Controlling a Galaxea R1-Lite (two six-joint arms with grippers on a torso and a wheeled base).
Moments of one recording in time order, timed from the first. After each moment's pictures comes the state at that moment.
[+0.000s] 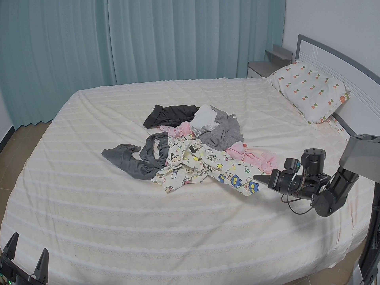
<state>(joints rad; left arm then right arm) 0.00 0.02 -0.02 0.00 0.00 0.00 0.23 2.17 -0.63 -1.19 0.47 0.58</state>
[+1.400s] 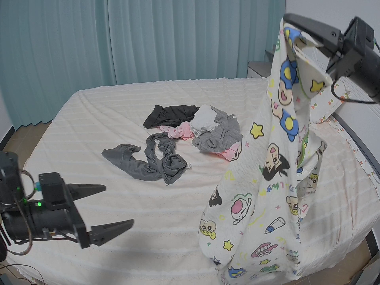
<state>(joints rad) -0.43 1.27 -0.38 -0.51 -0.38 0.09 0.56 1.41 -1.16 -0.60 0.42 0.68</state>
